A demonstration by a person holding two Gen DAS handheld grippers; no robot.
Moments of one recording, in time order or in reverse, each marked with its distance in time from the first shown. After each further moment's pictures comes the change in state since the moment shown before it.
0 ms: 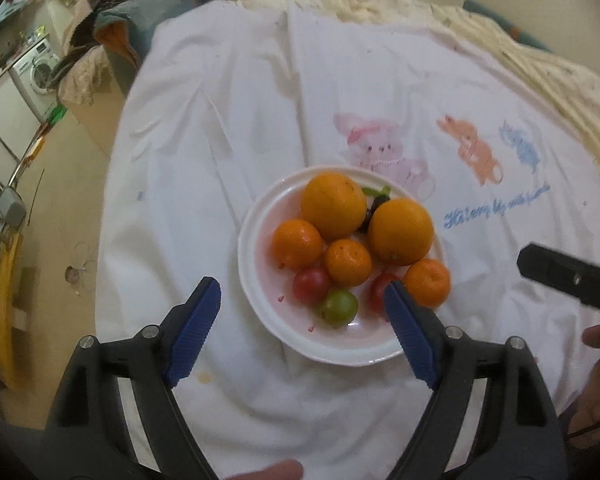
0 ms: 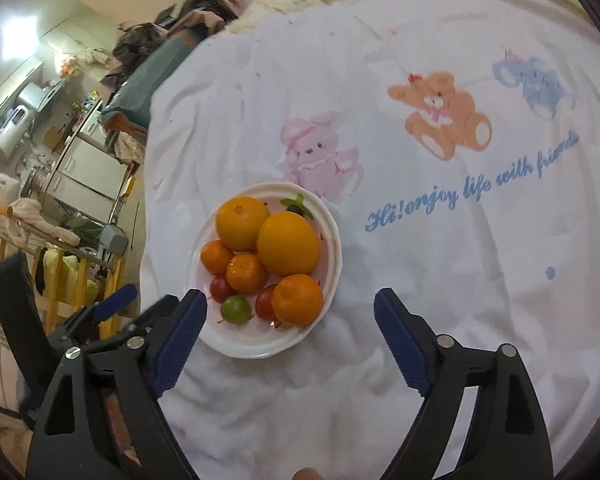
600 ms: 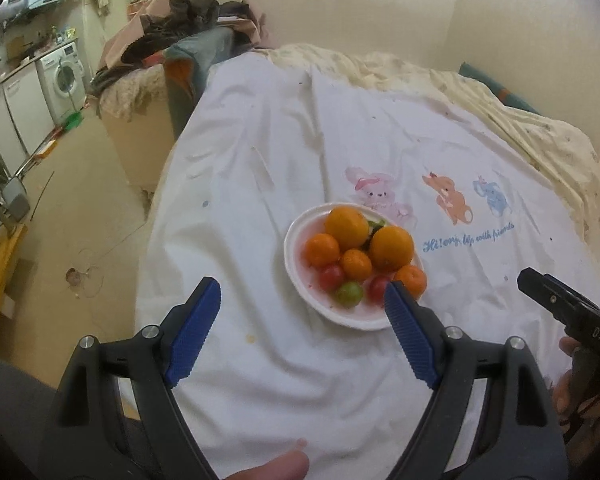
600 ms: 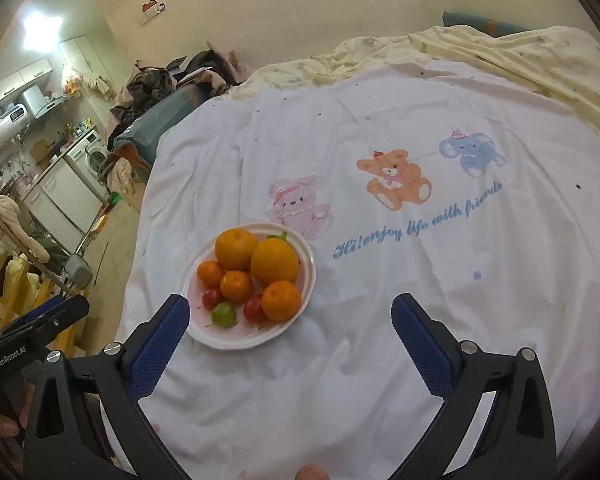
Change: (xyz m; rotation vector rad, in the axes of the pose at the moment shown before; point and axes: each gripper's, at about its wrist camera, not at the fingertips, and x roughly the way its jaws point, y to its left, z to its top) left arm -0.093 0.040 -0.053 -0.083 -0.201 -0.034; right arm -0.063 0.031 -0.064 -0.093 -0.282 -0.158
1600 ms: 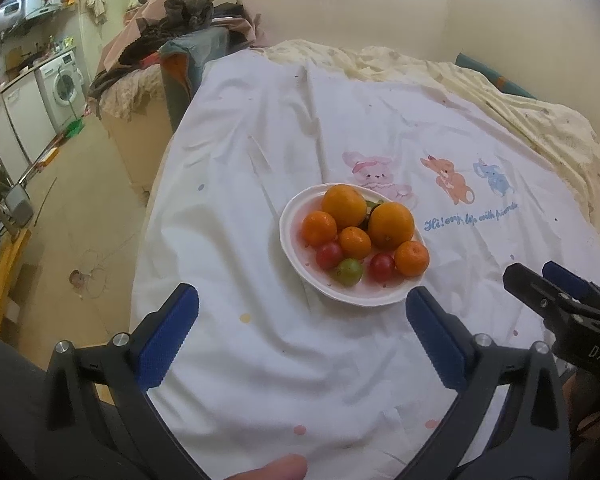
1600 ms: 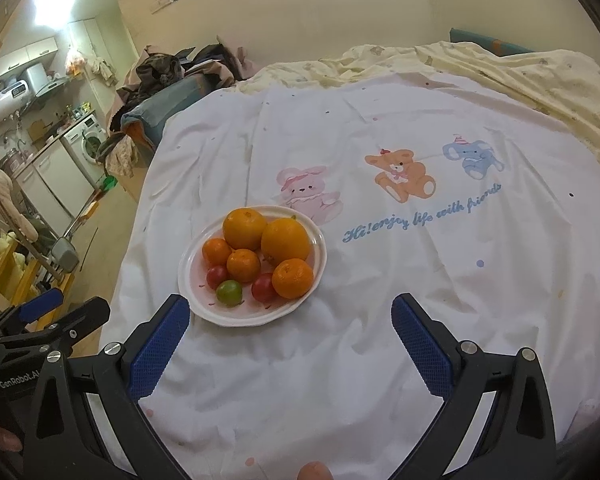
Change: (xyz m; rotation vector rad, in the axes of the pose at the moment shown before) left arm 0.007 -0.010 -0.026 0.033 -0.012 0.015; right arm -0.002 0.030 -0.028 -0.072 -0.021 -0.055
